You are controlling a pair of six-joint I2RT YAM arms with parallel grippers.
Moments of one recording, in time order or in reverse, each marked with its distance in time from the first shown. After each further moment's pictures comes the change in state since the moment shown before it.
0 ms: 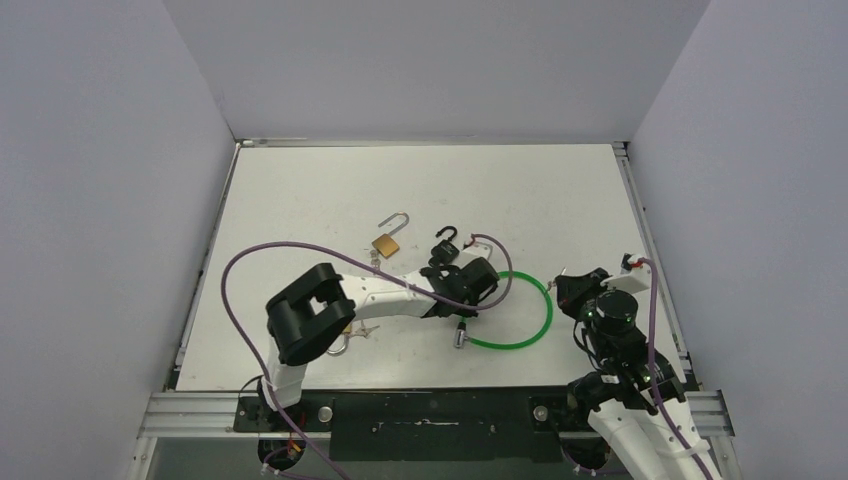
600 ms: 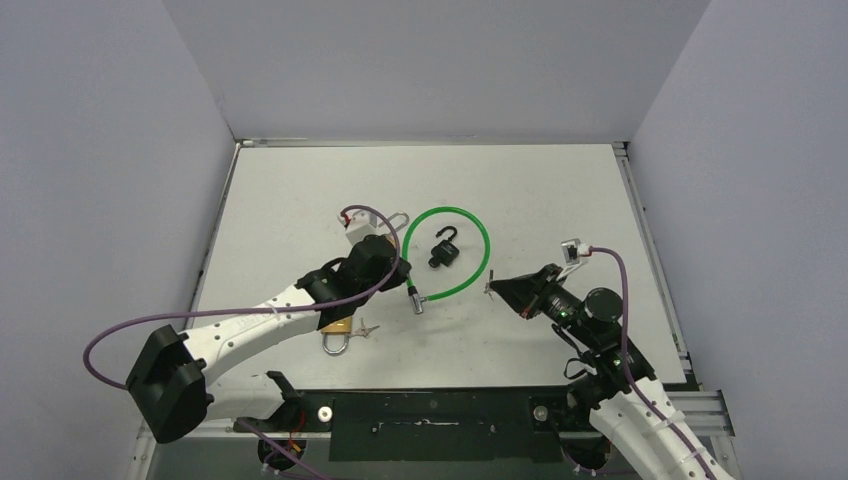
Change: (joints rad) left arm 0.265 -0.718 -0.468 0.090 -0.051 -0.370; right arm 0.108 0.126 -0.246 0.670 -0.695 0.040
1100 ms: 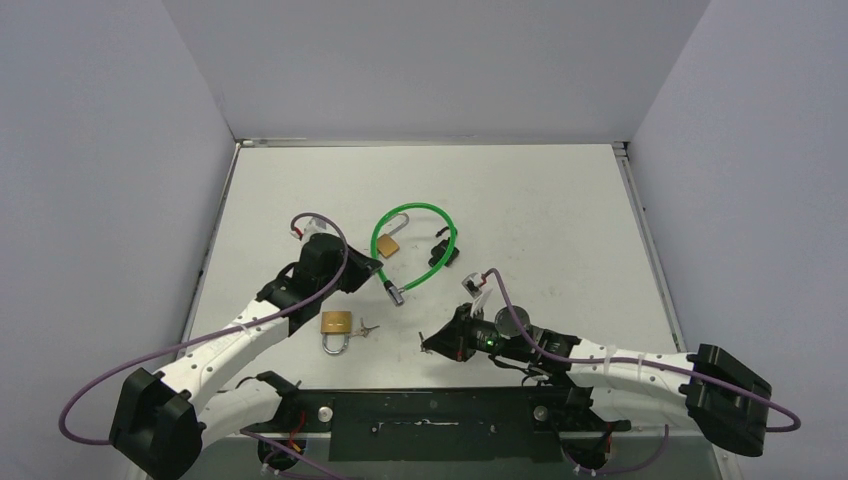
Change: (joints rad) left arm 0.268 -0.144 -0.132 0.025 0.263 -0.148; right arm 0.581 0.531 -0.021 0.318 0.268 0.023
